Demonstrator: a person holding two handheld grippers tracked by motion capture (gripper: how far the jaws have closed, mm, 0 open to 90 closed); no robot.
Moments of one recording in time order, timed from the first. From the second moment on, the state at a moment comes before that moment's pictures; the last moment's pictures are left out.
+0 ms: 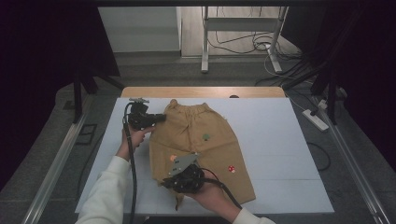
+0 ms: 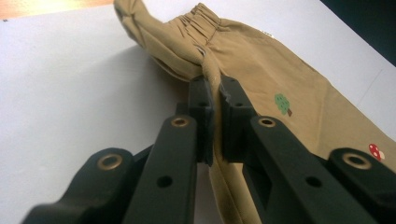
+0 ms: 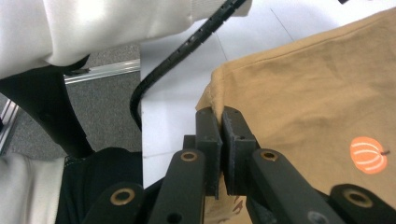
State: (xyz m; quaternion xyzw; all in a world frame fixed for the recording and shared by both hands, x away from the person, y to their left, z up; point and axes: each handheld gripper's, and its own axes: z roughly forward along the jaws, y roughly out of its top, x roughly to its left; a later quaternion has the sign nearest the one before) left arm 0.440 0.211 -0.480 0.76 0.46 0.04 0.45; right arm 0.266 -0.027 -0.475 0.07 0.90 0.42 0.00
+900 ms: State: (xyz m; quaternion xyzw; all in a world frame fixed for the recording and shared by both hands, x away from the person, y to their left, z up) left arm 0.438 0.193 -0.486 0.76 0.45 0.03 0.47; right arm 0.270 -0.089 -0.485 0.12 0.90 0.41 0.01
